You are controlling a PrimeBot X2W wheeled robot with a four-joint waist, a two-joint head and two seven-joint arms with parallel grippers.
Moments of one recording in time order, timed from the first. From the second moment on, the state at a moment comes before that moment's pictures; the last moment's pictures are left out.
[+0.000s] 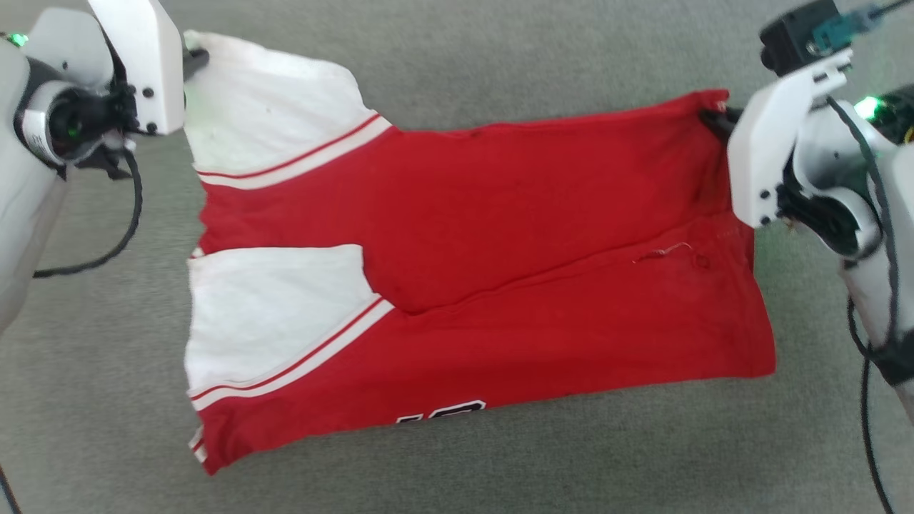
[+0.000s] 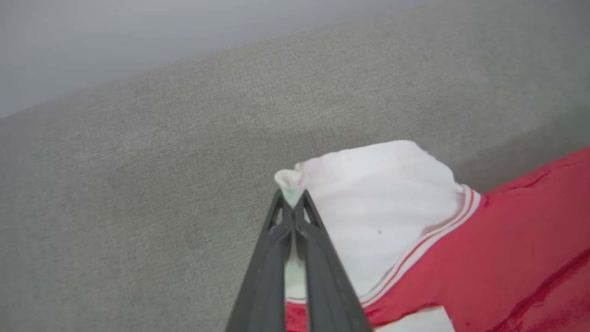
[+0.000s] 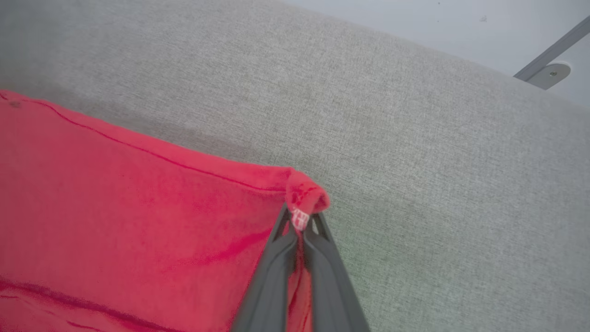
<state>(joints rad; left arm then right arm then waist) -1.27 0.61 -0.86 0.71 -1.07 -0.05 0.66 -0.87 -0.39 0.38 0.44 0.53 0.13 0.65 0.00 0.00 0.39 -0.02</state>
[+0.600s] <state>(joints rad) -0.97 0.86 -0.88 0.05 -1.14 0.21 0.80 -0.58 -0.55 0.33 0.11 0.58 0.13 0.66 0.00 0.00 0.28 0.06</state>
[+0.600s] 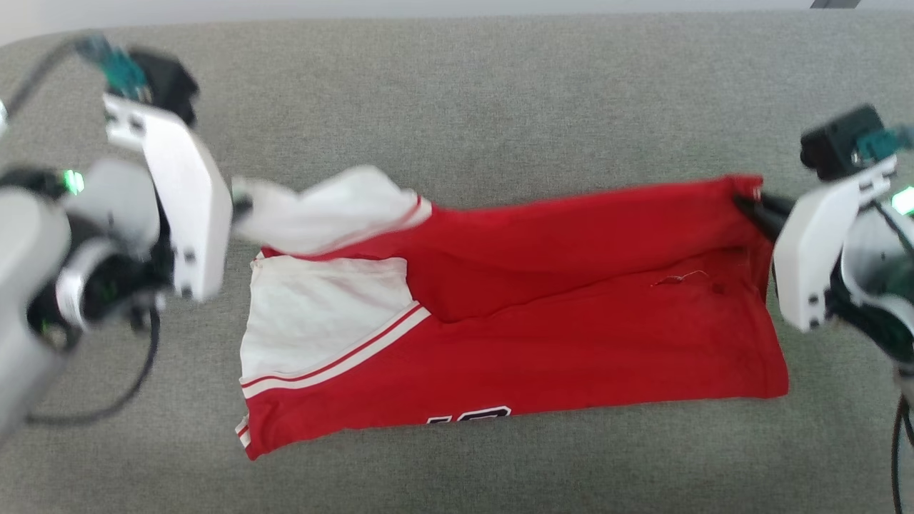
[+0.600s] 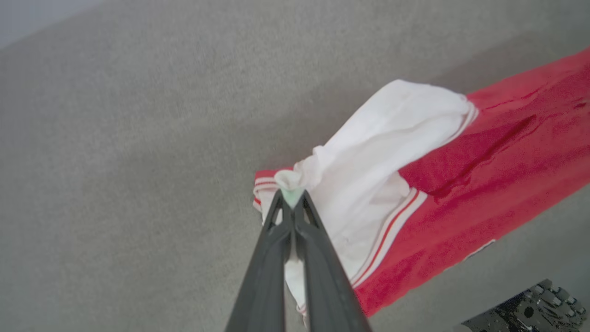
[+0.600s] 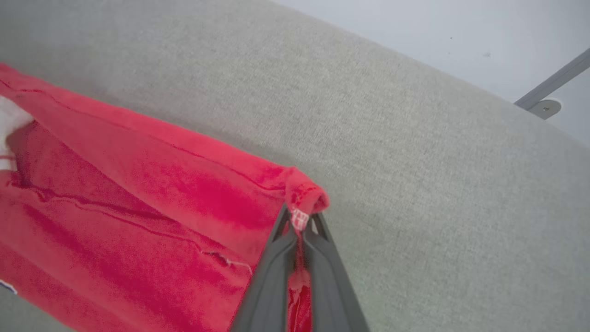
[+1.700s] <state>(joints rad) -0.61 0.90 -0.83 -0.07 -1.13 0.23 0.34 -0.28 -0.49 0.11 -0.05 0.57 0.13 0.70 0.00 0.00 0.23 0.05</state>
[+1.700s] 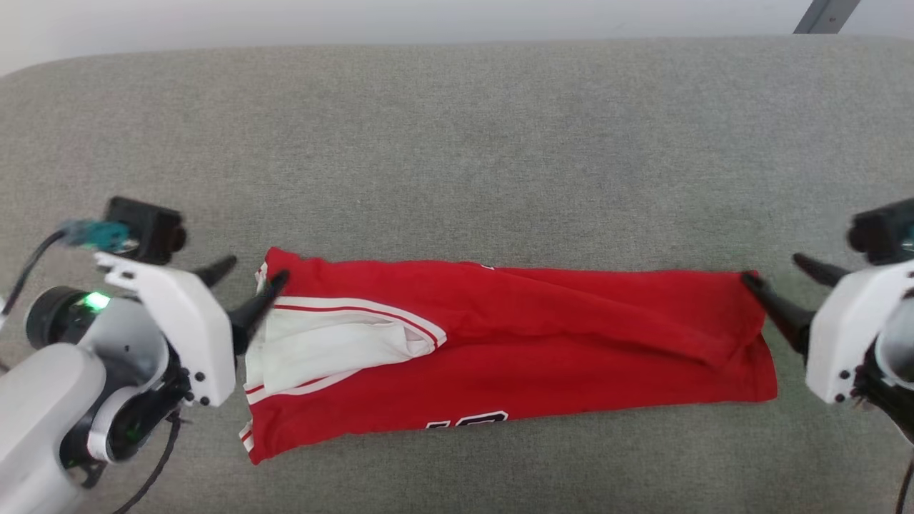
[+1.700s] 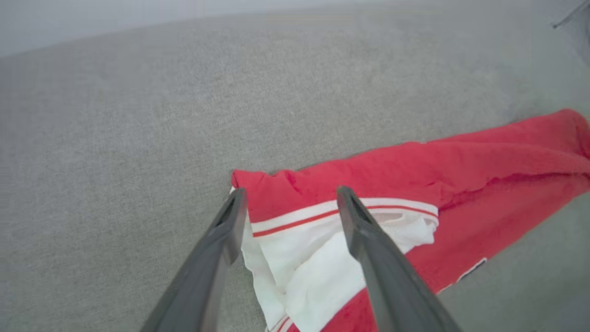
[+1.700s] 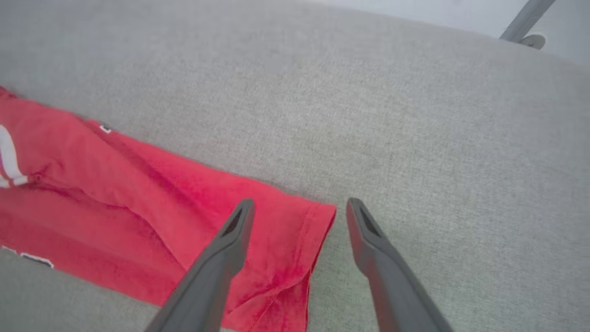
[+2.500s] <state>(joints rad) -0.22 0.76 -0.50 0.00 -1.02 0.18 -0.26 -0.25 -0.38 -0.01 0.17 0.55 0.13 0.77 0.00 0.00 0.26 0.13</state>
